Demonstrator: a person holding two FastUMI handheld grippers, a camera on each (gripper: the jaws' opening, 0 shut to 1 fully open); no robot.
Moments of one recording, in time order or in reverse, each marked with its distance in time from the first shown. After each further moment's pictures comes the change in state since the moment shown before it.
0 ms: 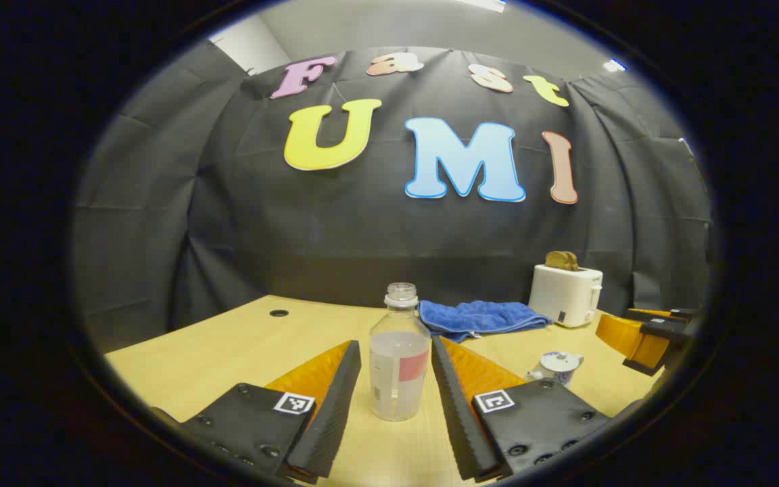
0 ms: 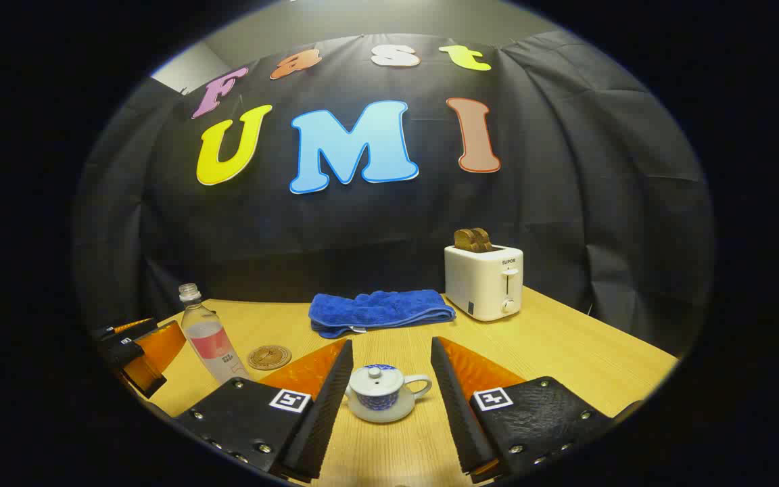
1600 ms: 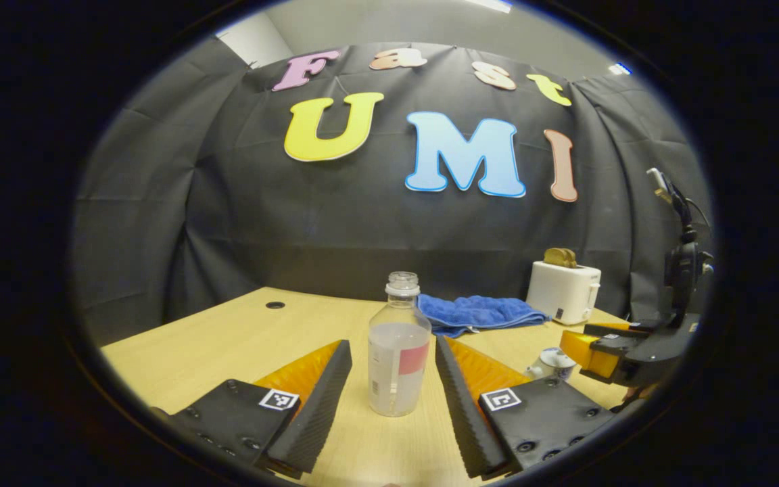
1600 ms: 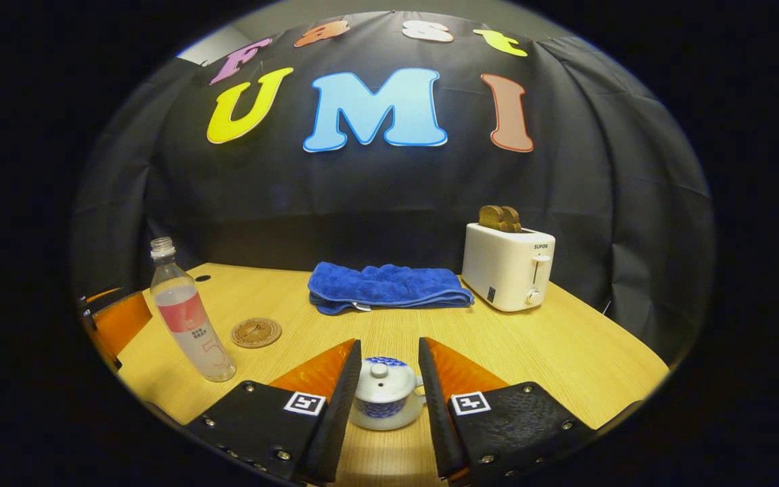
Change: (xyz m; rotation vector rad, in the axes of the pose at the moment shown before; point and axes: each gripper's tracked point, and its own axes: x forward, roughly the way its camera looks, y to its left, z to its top) left arm 0.005 -0.002 -0.012 -0.016 0.019 -0.007; right arm 0.059 0.006 -0.041 -0.104 0.132 0.048
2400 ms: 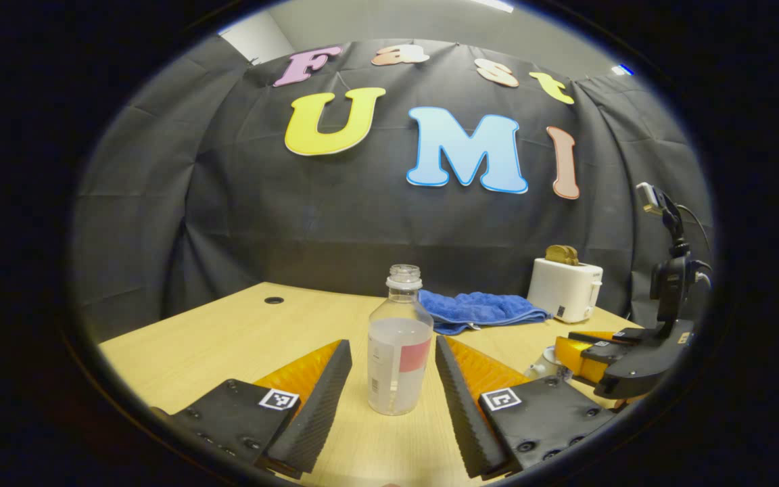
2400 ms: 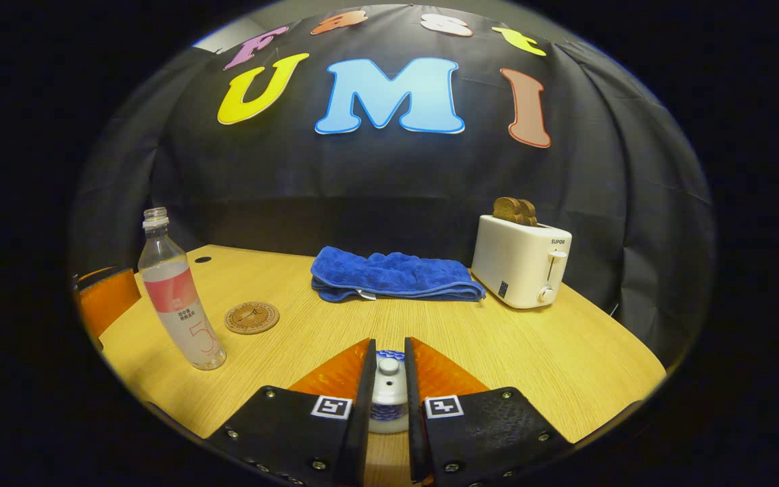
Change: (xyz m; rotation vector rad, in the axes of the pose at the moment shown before) left arm 0.005 0.000 -0.009 -0.014 0.019 -0.001; right arm 0.011 0.009 -0.012 -0.060 0.021 0.026
